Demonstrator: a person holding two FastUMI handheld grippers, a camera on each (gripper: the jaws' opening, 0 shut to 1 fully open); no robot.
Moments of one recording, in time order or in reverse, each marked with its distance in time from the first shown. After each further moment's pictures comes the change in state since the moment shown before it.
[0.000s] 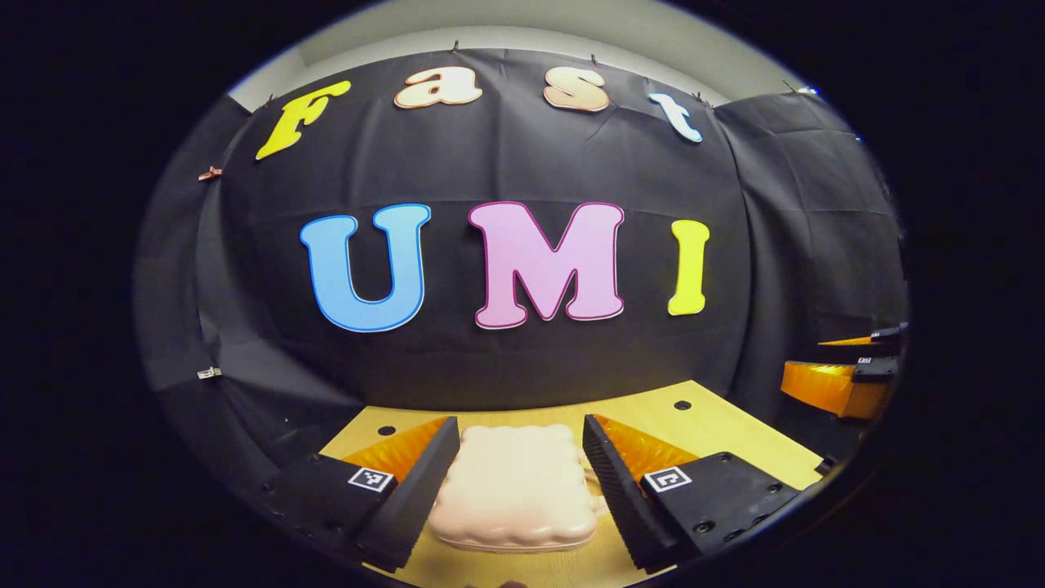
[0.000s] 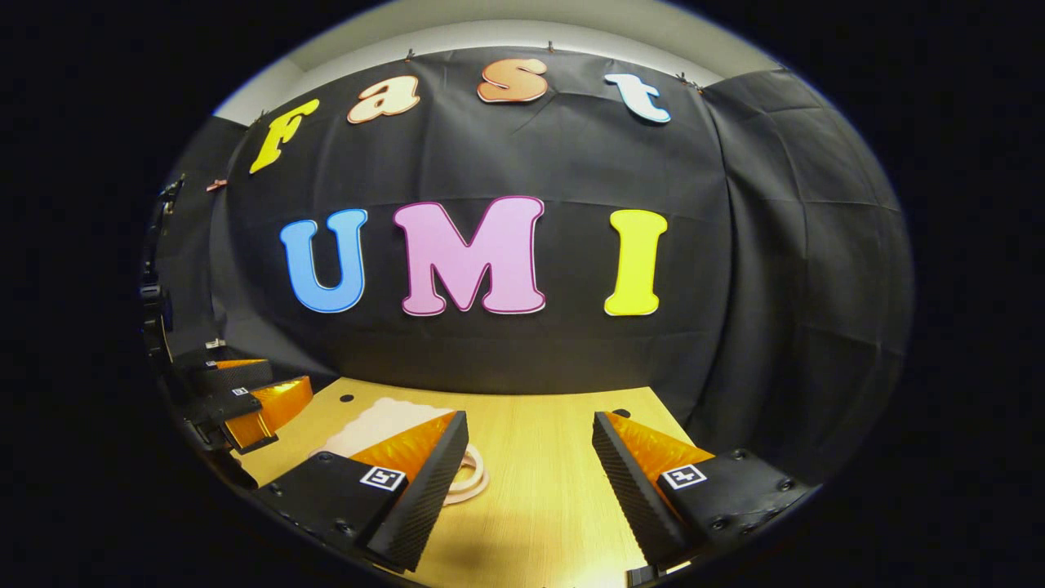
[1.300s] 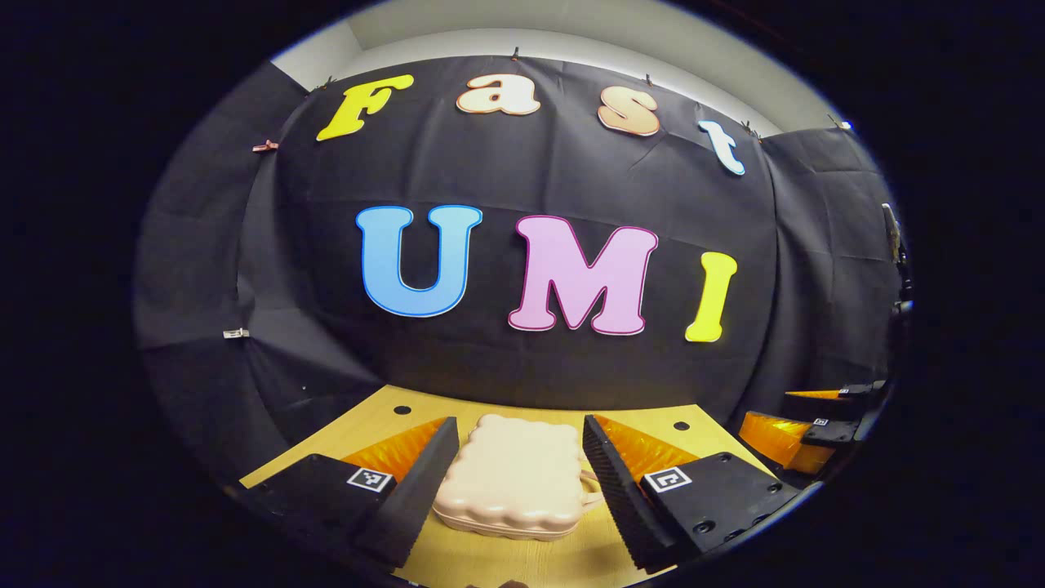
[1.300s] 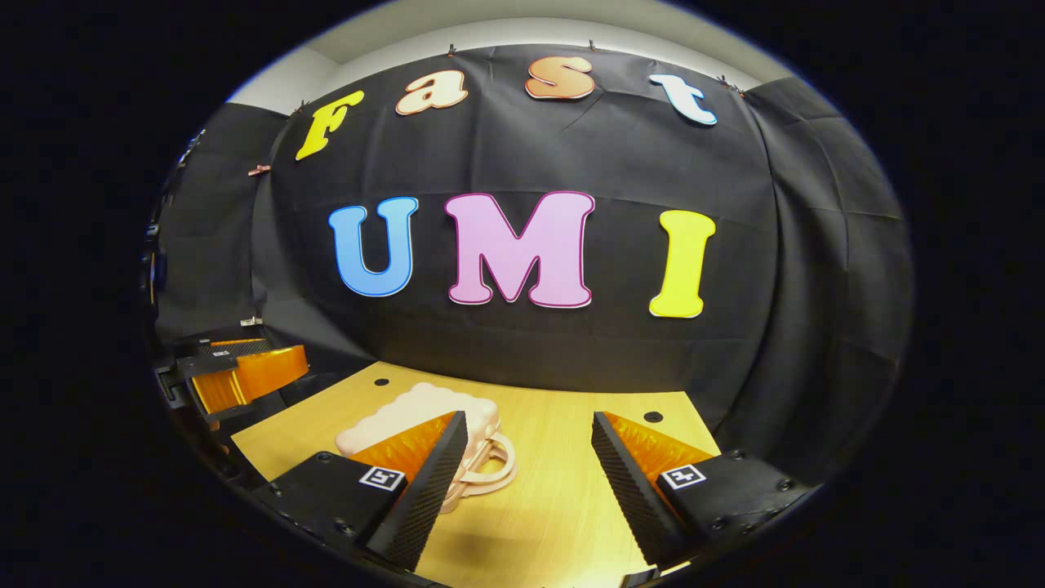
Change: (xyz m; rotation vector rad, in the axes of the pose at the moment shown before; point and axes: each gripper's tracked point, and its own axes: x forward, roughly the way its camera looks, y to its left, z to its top) left arm -0.057 0.021 0.001 -0.167 0.013 0.121; right arm 0.000 0.035 -0.010 -0.026 0.025 0.159
